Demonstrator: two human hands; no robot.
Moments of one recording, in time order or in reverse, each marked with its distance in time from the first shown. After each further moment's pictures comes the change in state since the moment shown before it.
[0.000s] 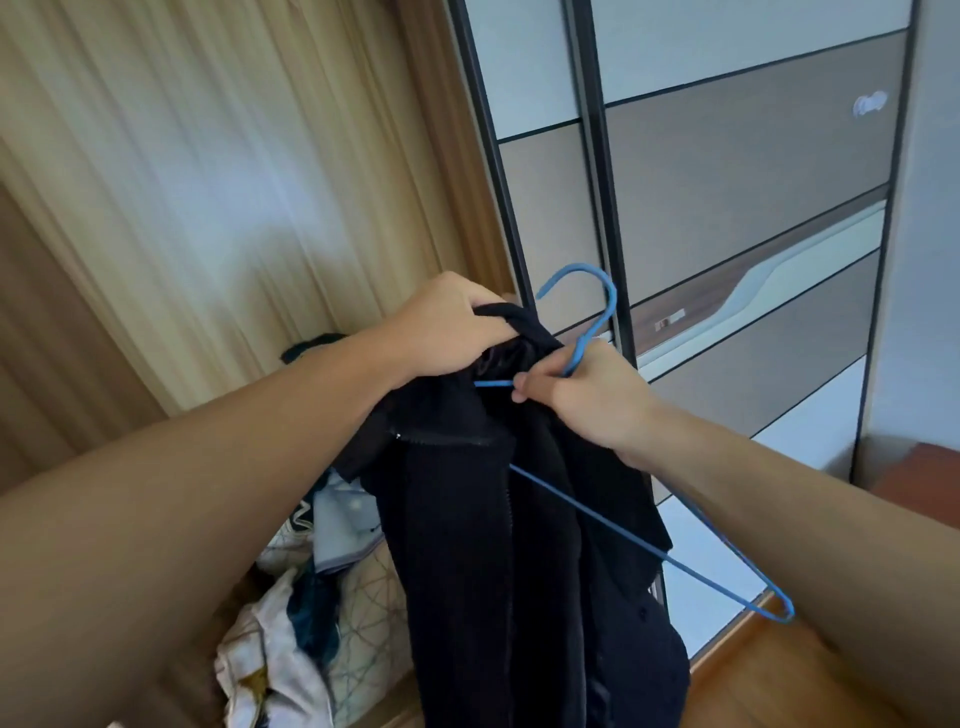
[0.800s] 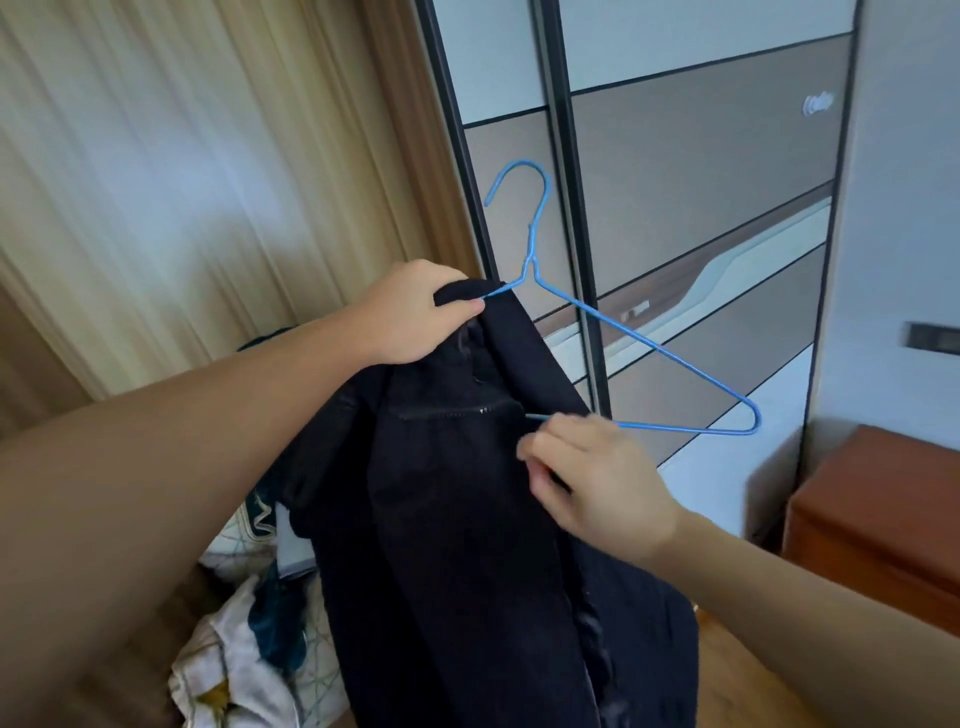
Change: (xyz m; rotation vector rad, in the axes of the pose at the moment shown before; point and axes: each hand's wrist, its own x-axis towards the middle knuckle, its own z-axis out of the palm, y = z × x) left_hand 0.021 -0.020 0.001 0.214 0.022 0.170; right_hand -0.032 0.095 0.010 -0.725 0.303 -0.835
